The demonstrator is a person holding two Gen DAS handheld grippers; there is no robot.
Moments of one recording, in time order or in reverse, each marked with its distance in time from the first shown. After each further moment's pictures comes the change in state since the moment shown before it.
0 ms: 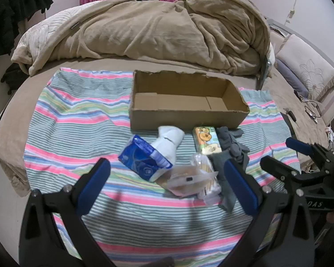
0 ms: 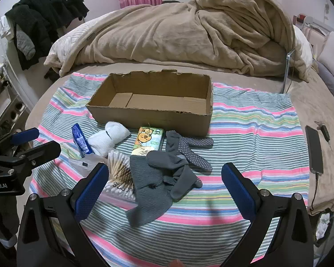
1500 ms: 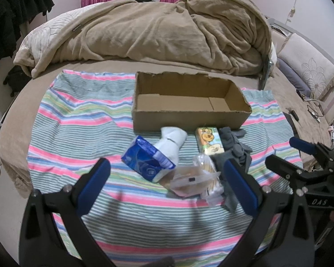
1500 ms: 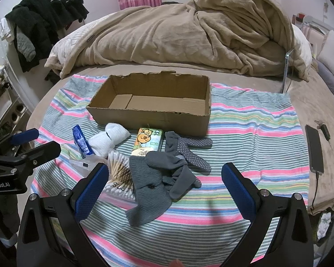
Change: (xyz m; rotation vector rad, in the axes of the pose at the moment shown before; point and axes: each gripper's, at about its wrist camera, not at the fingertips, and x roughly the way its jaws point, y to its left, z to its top) left arm -0.002 0.008 -0.002 0.011 -0.008 0.015; right arm 0.000 -0.002 0.001 0.002 -0.004 0.004
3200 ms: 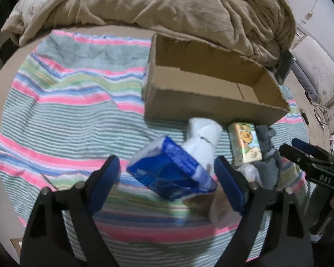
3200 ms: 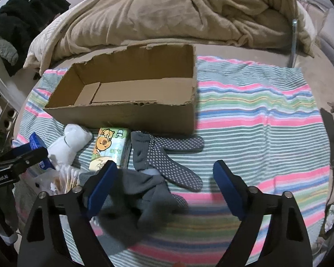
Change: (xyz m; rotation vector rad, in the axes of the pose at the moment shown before) left arm 0.102 0.043 0.004 -0.098 0.153 -0.046; right arm 0.090 -0.044 0.009 0.087 0.126 0.018
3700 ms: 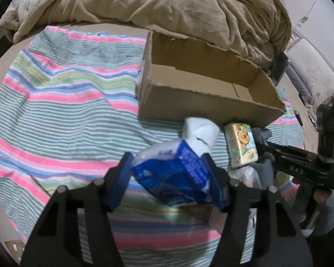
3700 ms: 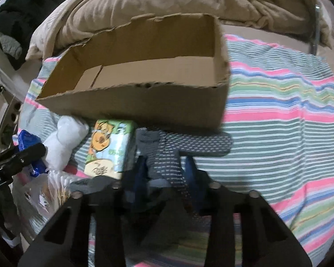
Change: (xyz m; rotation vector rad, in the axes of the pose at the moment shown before) left arm 0.002 0.001 -0.003 0.008 -0.021 -0.060; right arm 0.042 0.005 0.003 -0.008 0.092 0.084
